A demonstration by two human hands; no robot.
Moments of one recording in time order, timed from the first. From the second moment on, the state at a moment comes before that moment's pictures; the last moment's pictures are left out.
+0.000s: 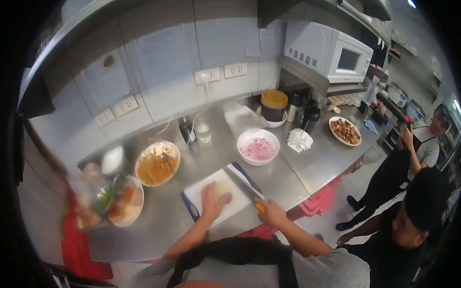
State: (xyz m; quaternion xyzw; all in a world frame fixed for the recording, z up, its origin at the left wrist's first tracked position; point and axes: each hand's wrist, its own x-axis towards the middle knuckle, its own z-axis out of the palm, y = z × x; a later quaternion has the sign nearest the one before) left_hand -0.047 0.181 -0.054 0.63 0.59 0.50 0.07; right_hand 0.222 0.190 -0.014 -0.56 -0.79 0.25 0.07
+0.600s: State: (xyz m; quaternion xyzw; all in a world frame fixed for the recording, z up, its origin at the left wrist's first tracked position) left_hand -0.081 0.111 -0.024 0.57 0.63 0.52 0.06; right_hand 0.245 0.190 0.008 -0.52 -0.79 0.28 0.15
